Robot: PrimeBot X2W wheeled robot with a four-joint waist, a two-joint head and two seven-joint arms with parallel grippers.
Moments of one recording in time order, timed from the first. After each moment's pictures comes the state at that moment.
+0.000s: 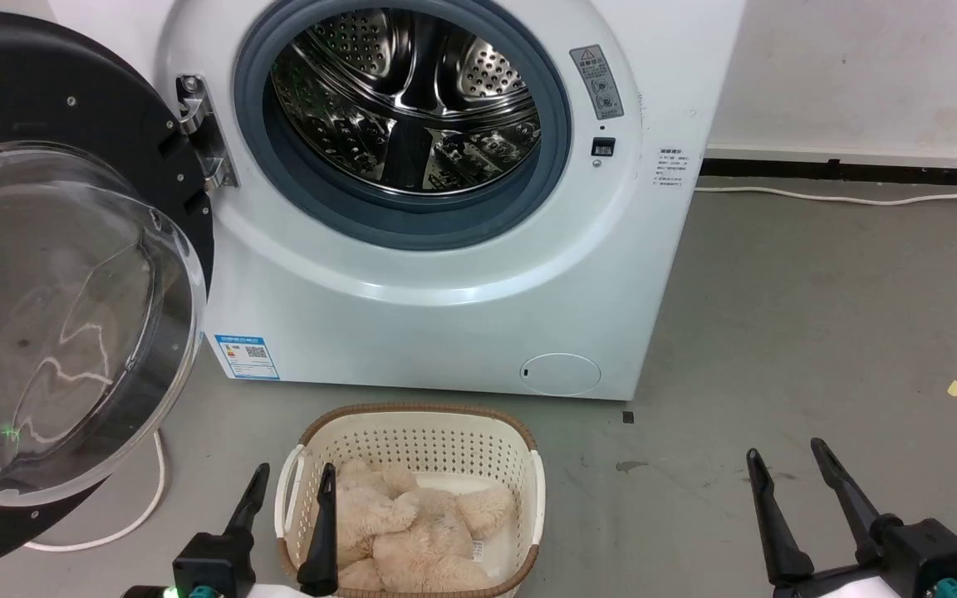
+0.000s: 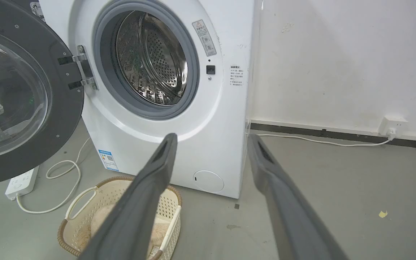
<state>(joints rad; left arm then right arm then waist) 0.07 0.20 -0.24 0.05 -0.28 0.16 -0.19 0.09 -0.05 0.00 0.03 0.08 0.13 -0.21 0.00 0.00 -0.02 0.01</state>
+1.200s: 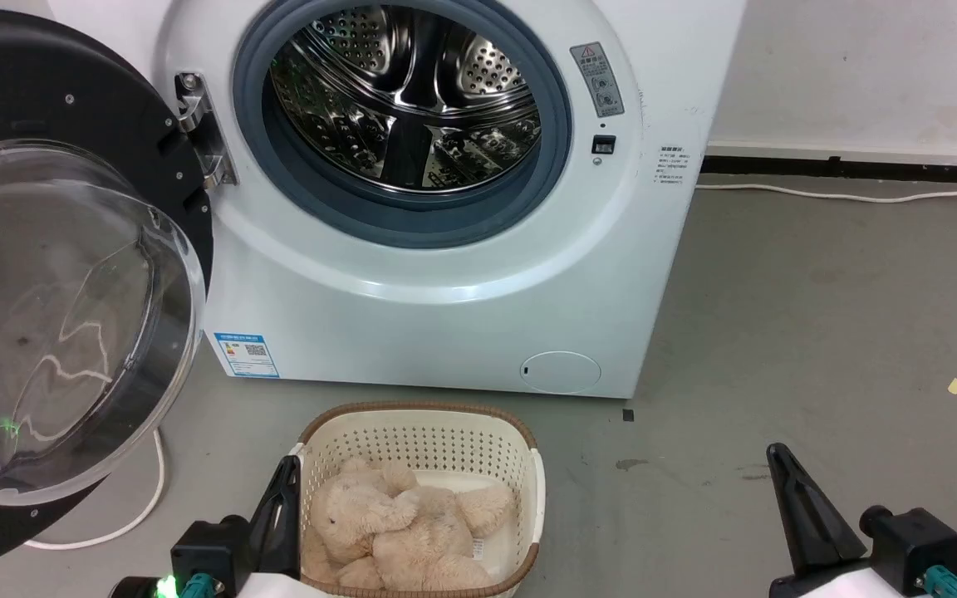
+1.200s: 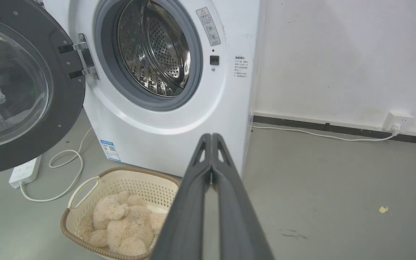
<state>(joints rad) 0.06 0.17 -0.19 0.05 -0.23 0.13 -0.15 0.09 -0.05 0.00 0.02 0.07 0.13 -0.16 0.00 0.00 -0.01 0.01</state>
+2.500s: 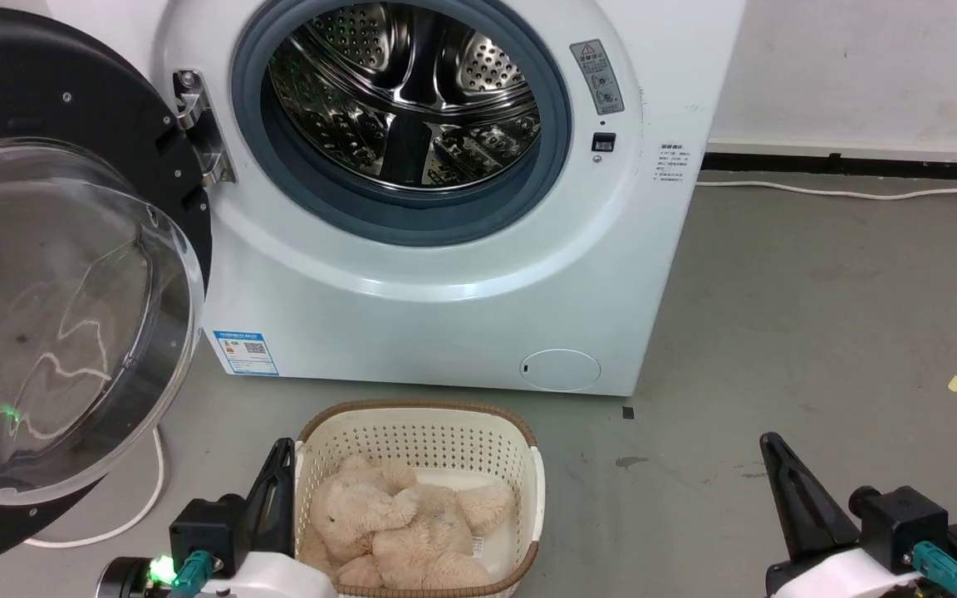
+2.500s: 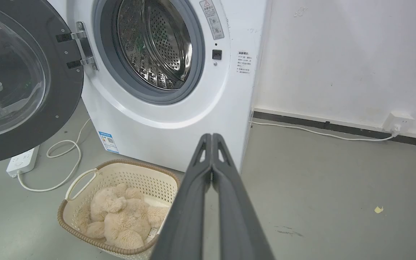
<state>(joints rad) 0.04 0.12 -0.11 0.03 -0.14 0.08 -0.09 0.06 -0.05 0.00 0.02 0.04 0.13 -0.10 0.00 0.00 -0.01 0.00</state>
